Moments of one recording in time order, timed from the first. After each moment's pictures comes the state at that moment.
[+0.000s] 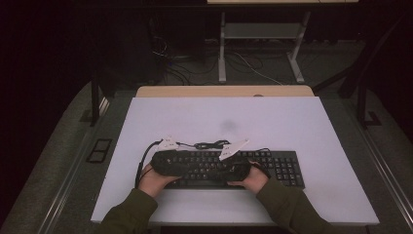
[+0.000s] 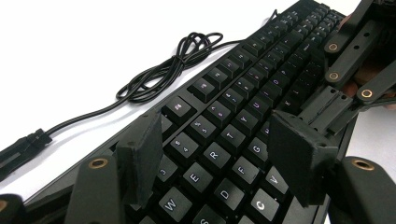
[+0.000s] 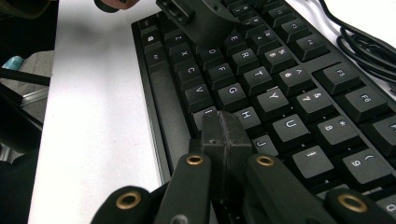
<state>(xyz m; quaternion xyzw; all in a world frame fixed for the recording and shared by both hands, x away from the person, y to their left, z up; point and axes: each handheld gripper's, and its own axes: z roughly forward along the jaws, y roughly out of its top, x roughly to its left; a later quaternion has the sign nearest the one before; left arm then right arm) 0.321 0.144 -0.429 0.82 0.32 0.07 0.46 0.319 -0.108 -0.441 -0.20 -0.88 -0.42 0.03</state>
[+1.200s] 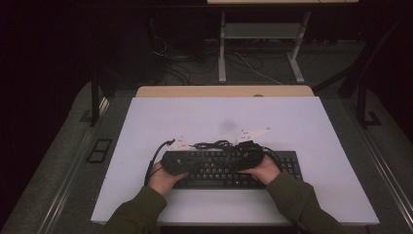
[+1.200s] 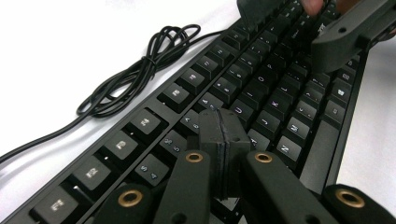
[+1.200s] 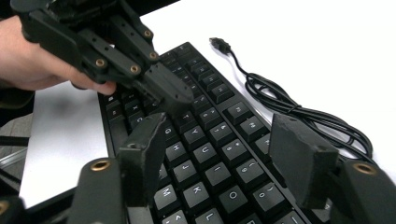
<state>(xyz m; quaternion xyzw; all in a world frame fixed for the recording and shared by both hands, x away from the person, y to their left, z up) 0.325 0.116 -0.433 0.85 0.29 0.06 0.44 0.339 -0.145 -0.420 -0.27 -0.83 -0.49 -0.01</state>
